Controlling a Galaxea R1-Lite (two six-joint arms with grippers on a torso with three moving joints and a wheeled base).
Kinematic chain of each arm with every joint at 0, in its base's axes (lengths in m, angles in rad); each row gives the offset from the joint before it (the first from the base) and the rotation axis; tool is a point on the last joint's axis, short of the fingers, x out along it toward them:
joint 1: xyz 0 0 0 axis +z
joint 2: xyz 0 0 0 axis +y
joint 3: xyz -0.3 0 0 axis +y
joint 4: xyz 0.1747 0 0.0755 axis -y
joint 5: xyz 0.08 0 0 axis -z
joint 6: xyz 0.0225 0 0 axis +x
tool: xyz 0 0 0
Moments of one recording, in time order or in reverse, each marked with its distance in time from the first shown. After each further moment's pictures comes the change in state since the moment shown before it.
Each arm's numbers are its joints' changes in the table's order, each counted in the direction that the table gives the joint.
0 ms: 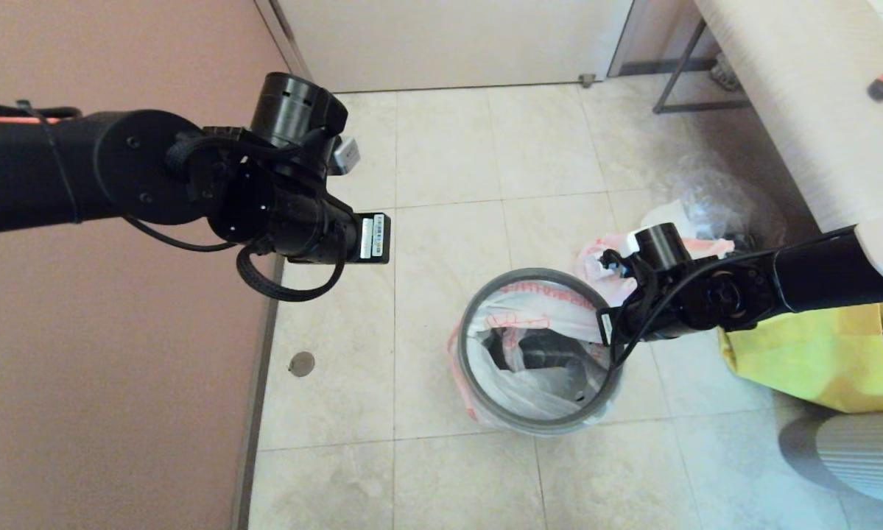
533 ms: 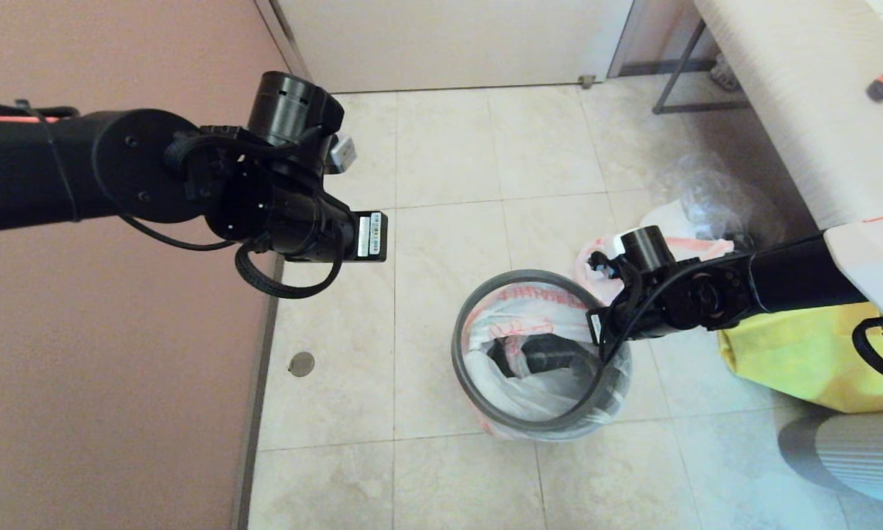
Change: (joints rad) left arm 0.007 0.000 -0.004 0.000 0.000 0.000; right arm 0.011 0.057 -0.059 -0.001 0.022 -0.021
